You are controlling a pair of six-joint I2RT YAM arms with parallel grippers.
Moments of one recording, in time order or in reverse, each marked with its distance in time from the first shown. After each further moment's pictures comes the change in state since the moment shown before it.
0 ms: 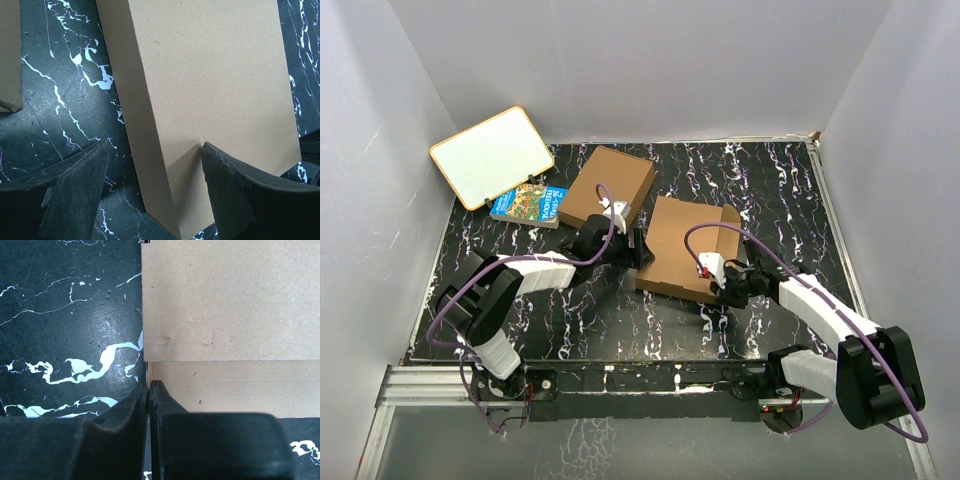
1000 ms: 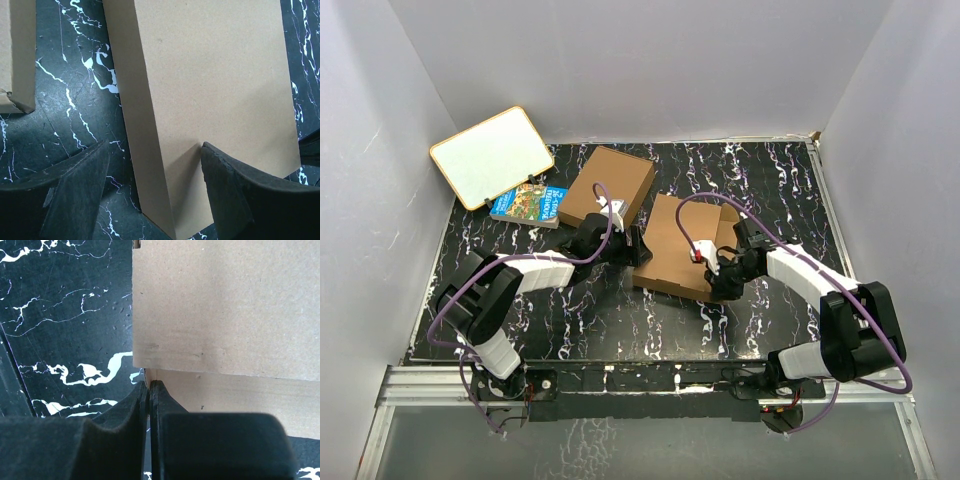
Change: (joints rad) left arm 0.008 0.004 0.001 0.004 0.003 -0.008; right arm -0.002 0.247 0.200 -0.158 -0.055 0.001
